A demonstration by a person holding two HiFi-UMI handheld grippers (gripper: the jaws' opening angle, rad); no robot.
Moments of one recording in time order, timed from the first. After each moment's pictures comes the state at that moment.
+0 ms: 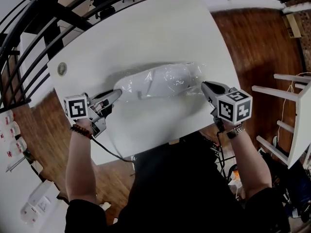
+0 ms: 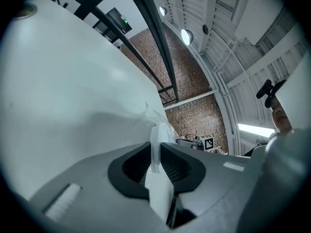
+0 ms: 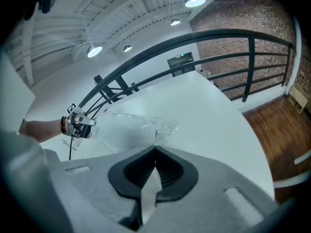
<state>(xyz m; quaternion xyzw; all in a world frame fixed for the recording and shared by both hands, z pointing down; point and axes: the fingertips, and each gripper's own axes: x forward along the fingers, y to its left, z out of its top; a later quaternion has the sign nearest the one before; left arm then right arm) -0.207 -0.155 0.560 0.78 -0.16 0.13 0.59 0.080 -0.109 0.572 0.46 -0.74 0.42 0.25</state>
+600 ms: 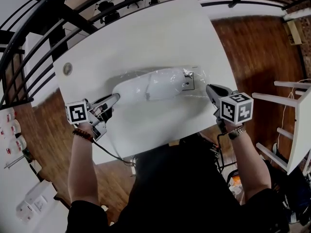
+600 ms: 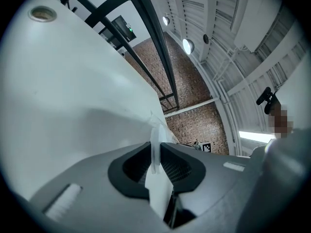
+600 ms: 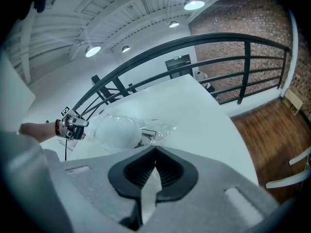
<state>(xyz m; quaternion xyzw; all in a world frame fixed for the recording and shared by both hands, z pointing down) -0.217 -0.140 0.542 0.75 -0.19 0.06 0.64 0.108 -0.106 0.563 0.48 -0.73 0.42 0.26</state>
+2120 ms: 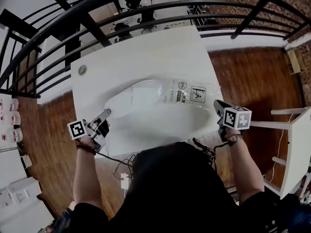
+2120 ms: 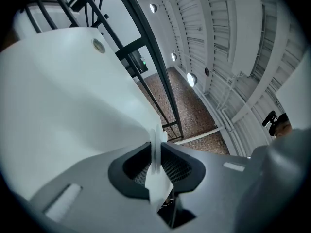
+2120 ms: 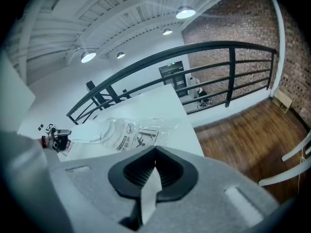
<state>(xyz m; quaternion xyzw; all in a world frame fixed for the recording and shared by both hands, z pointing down) -0.257 -0.079 0.498 0.72 -0.31 -0.10 0.62 0.202 -0.082 0.537 0.52 -0.72 0.40 0.23</state>
